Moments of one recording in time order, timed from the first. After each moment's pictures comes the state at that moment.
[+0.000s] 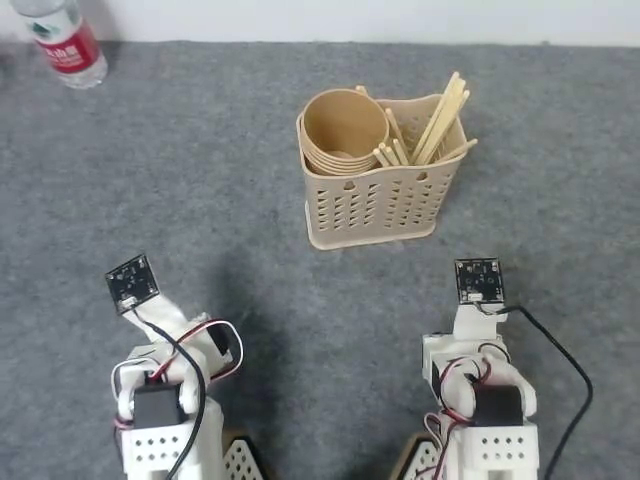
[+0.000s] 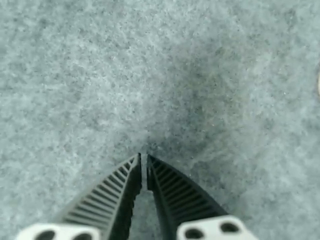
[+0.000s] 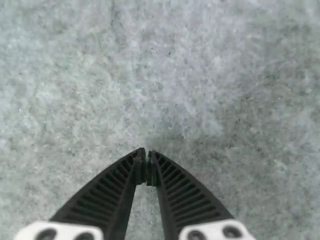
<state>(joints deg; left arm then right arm) -12.1 -103.6 96.8 73.5 2.2 -5.1 -101.3 95.5 75.1 -0.3</state>
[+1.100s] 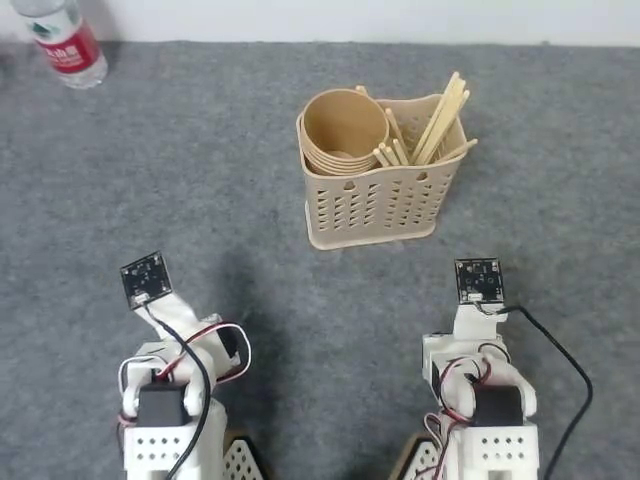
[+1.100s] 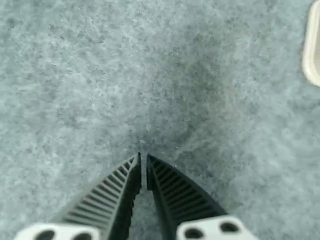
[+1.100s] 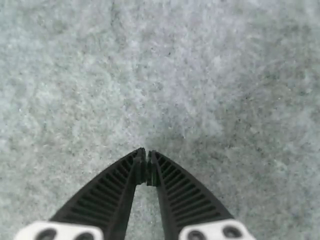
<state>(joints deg) -7.4 -103.6 96.8 73.5 2.1 -5.1 -101.3 95.5 75.1 -0.3</state>
